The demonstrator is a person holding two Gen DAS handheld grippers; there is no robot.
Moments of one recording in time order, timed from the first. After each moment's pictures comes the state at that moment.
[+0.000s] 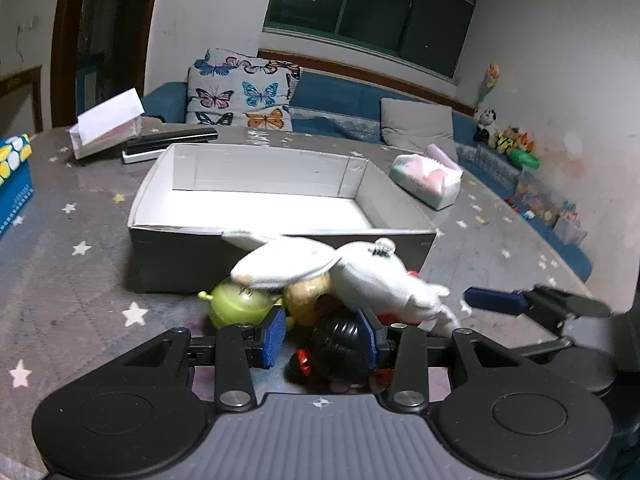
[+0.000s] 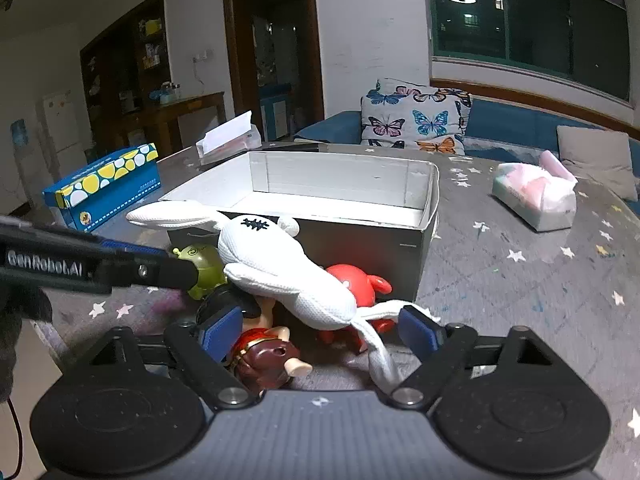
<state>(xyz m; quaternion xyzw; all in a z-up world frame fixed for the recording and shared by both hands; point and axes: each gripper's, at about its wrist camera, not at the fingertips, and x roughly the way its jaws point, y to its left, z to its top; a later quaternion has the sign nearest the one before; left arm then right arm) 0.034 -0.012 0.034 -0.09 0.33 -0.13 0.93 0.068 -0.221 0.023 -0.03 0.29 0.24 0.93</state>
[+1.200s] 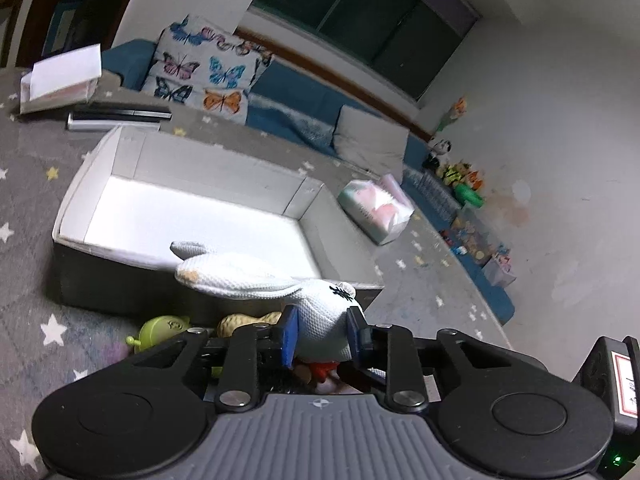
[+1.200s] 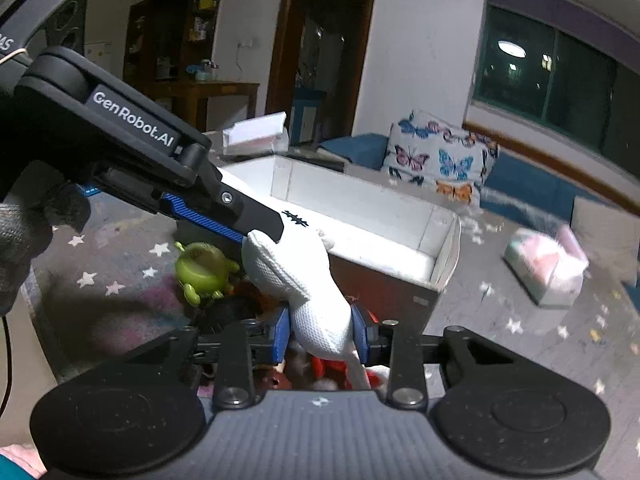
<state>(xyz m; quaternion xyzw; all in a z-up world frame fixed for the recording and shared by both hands) 0.079 0.002 0.048 -0.20 0.33 -0.21 0.90 0.068 -0.197 0.035 -0.15 0.24 0.26 0.92</state>
